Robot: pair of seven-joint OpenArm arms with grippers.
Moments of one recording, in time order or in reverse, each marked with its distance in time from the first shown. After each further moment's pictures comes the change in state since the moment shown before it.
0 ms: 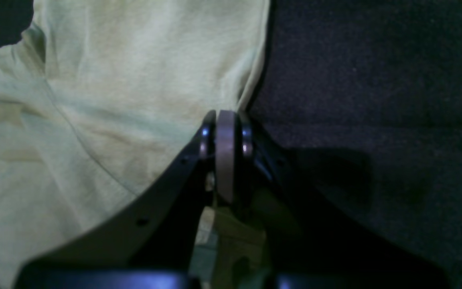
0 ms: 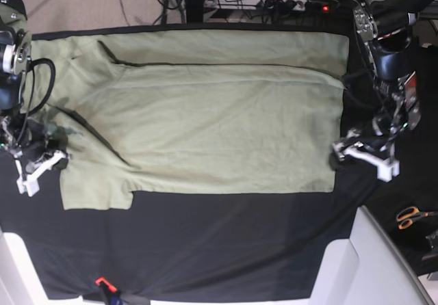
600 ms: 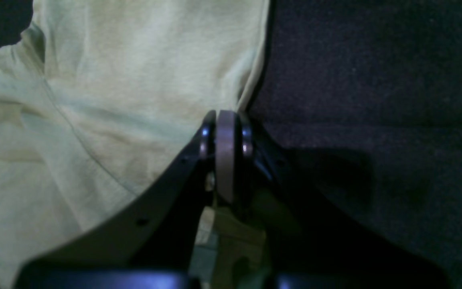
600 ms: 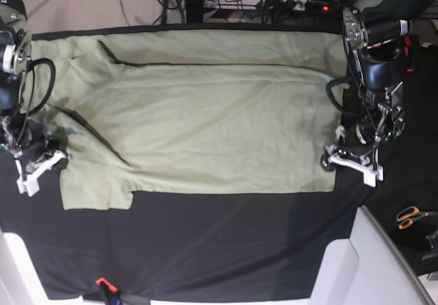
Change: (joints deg) left arm -2.1 2.6 1.1 -3.4 -1.0 4.8 -1.1; right arm 0.0 0.0 0.1 0.0 0.0 0.0 0.0
